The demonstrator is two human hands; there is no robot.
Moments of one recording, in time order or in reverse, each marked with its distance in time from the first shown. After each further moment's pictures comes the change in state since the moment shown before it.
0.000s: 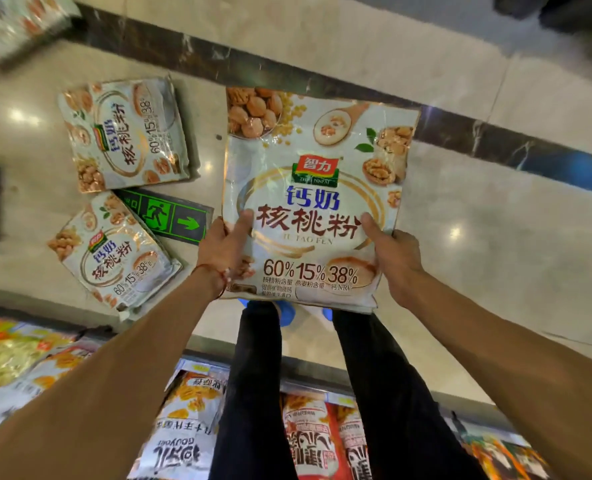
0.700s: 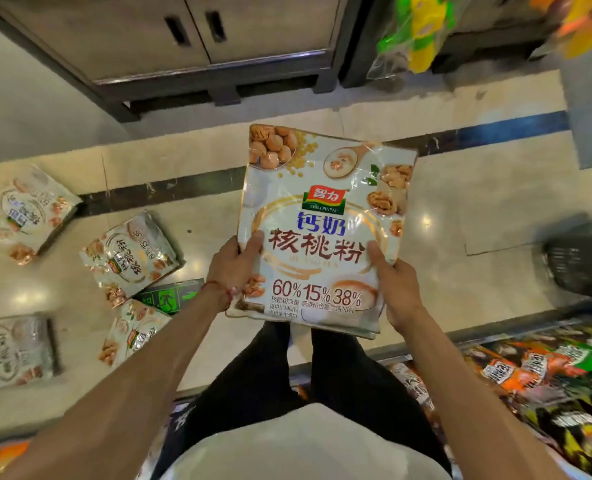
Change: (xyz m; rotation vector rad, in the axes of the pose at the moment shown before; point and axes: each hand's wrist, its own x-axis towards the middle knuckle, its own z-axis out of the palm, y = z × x) left_hand -0.294 0.126 -0.012 0.342 -0.321 0.352; right_hand -0.307 0.003 -0.171 0.501 0.206 -0.141
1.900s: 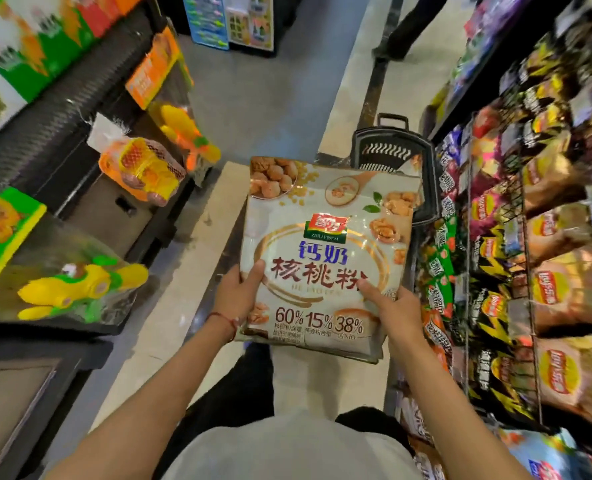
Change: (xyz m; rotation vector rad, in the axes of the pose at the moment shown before) left_hand -0.040 0.359 0.541 0.603 -0.724 0.634; right_hand 0.043 -0.132 -0.419 0.916 0.803 -0.177
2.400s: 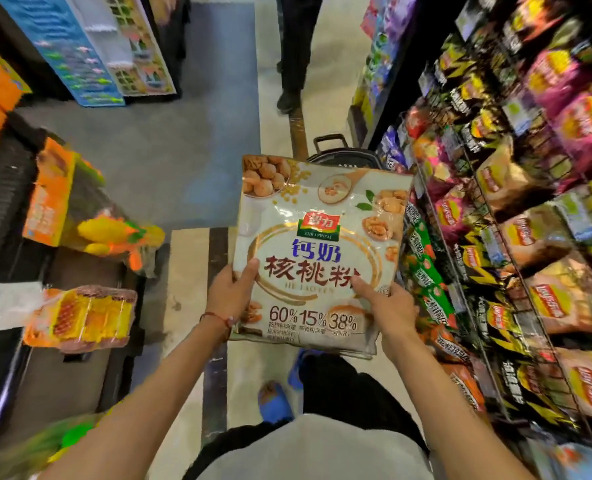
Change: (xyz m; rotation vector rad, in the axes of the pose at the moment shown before) left_hand 0.237 0.180 0.021 0.174 -0.270 0.098; right_hand 0.143 -0.123 0.096 0.242 0.291 0.005
